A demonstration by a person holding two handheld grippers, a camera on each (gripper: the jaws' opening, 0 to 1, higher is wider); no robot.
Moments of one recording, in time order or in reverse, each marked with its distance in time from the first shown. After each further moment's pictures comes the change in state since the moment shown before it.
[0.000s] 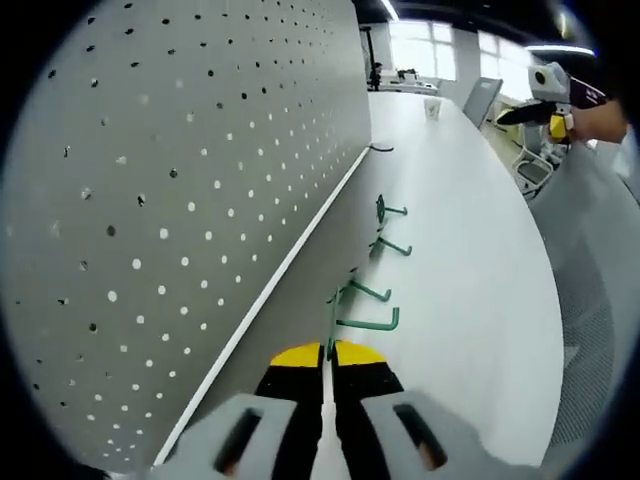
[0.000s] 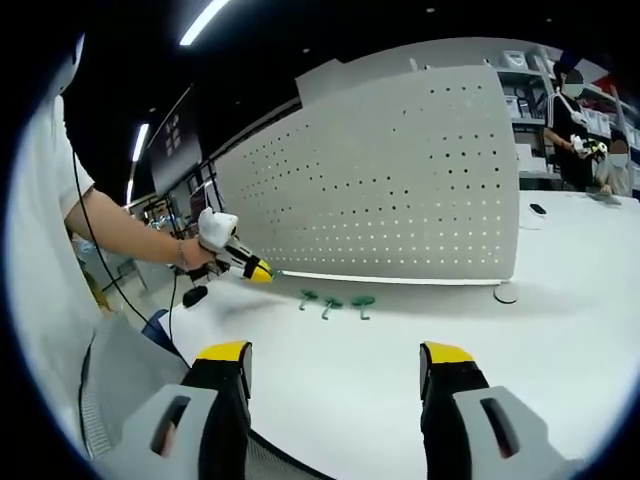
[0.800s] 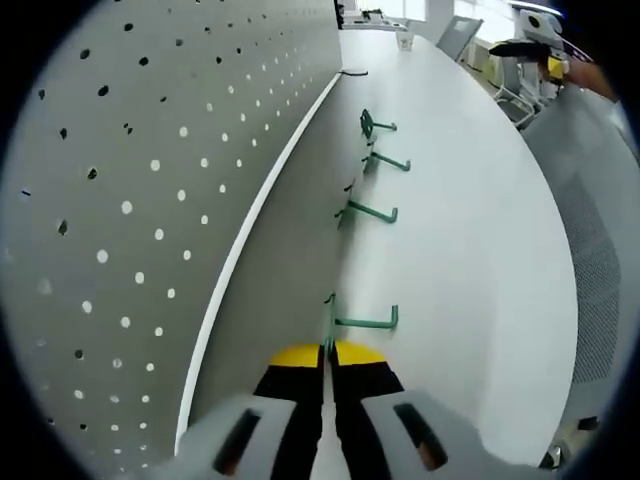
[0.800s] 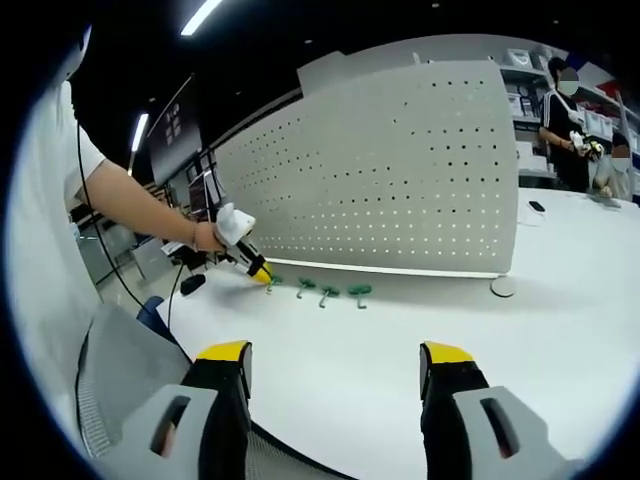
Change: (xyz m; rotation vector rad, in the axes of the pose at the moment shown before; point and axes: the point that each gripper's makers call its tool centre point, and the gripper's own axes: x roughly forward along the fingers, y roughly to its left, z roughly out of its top) left arm 0.025 0.014 -0.055 0.132 0.279 -0.097; right arm -0.004 -0.003 -0.012 -0.028 0.049 -0.011
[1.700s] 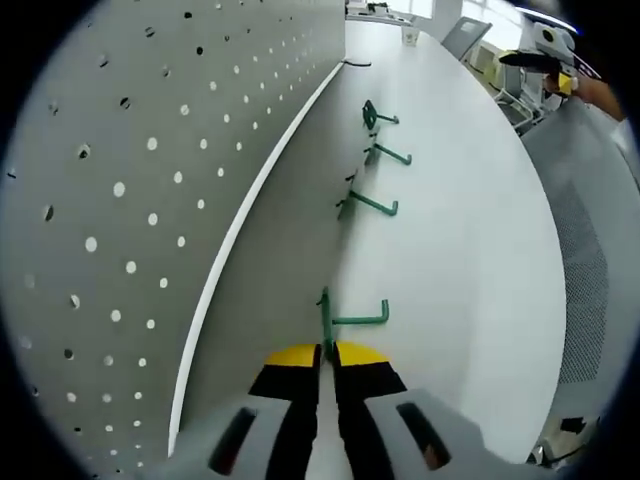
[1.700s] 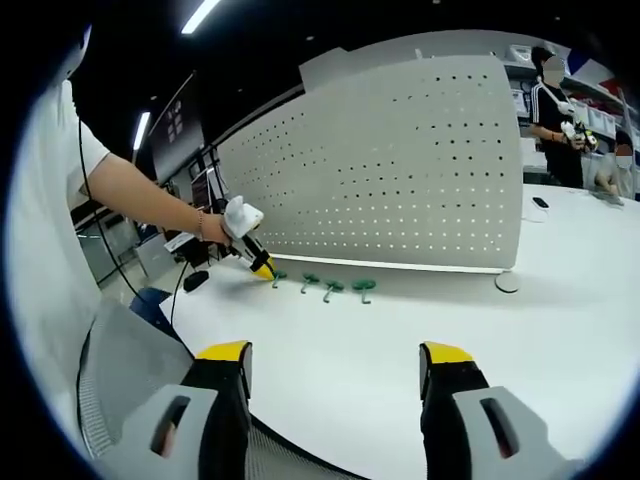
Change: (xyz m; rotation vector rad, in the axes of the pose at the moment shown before) left arm 0.003 -0.002 -0.009 -0.026 0.087 -0.073; right arm 0.001 0.005 -0.004 0.004 0.015 0.011
